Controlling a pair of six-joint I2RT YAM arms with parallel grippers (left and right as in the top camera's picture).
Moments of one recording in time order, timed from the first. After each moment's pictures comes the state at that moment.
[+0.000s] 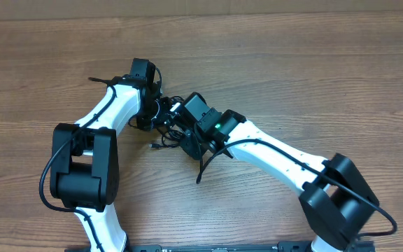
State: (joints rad) left arm -0.16 2.00 1.33 -0.75 0.28 -0.34; right arm 0.80 1.87 1.33 -0.61 -0.09 -0.07
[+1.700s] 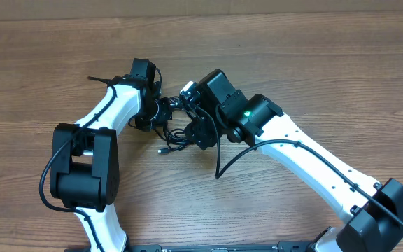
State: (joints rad) left arm -0.16 2.00 1.33 -0.76 0.23 -0.34; right arm 0.72 1.69 1.45 -0.81 -0.14 -0.14
